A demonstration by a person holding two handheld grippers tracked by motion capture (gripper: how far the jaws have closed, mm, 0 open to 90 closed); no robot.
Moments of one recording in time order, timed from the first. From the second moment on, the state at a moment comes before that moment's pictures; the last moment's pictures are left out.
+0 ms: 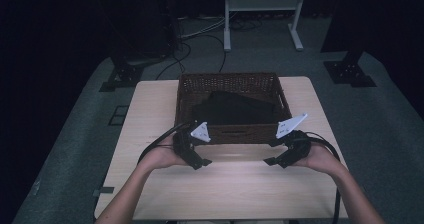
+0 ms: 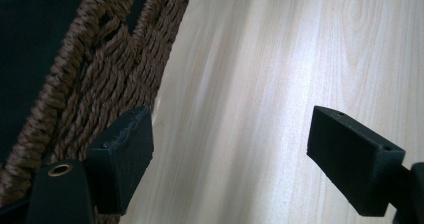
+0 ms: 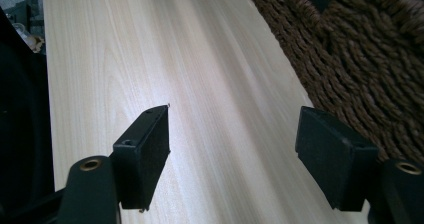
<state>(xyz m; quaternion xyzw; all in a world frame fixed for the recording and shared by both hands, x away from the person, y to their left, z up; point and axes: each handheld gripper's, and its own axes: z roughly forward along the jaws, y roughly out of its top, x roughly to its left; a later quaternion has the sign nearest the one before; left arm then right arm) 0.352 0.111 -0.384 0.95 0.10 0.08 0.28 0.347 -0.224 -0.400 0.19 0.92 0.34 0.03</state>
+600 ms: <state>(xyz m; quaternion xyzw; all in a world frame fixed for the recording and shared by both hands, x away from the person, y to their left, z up) 0.343 0.118 -0.397 0.95 0.11 0.08 0.28 0.336 -0.234 -0.414 0.20 0.92 0.34 0.03</state>
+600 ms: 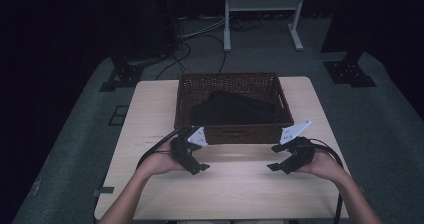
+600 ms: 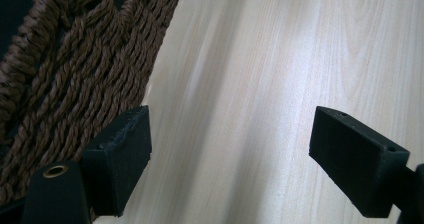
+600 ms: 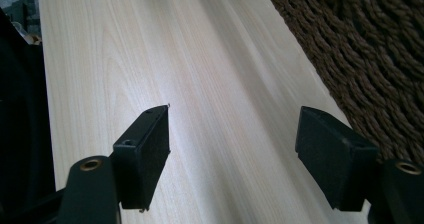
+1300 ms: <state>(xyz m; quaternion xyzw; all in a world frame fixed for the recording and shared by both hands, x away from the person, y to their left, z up) 0.330 0.133 -0.418 0.94 0.13 0.08 0.29 0.325 -0.251 -0.432 0.22 0.91 0.35 0.03</state>
